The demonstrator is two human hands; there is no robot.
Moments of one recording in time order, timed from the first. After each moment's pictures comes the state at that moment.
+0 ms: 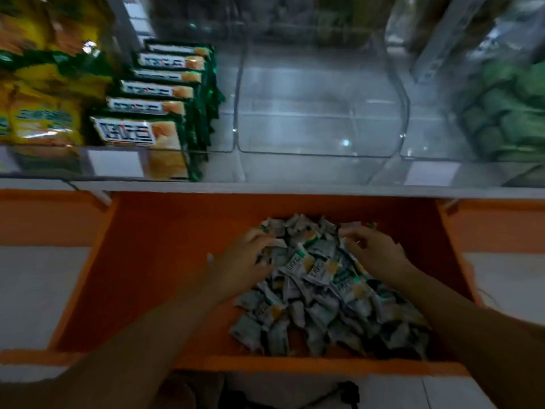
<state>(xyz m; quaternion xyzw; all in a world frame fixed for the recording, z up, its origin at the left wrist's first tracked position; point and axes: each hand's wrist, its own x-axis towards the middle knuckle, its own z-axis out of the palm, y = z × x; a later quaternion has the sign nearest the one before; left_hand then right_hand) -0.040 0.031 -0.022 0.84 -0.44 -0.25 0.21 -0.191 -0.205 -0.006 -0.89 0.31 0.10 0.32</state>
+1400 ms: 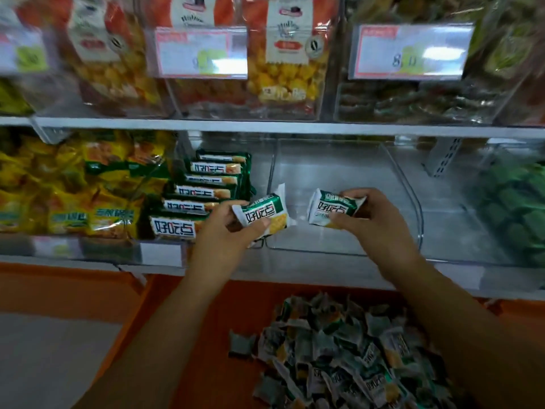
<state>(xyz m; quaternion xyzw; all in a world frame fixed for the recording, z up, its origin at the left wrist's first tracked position) 0.027 0.009 0.148 0.76 -0.17 -0.10 0.62 -0.067 -0.194 0.144 -0.73 0.24 -0.23 0.59</state>
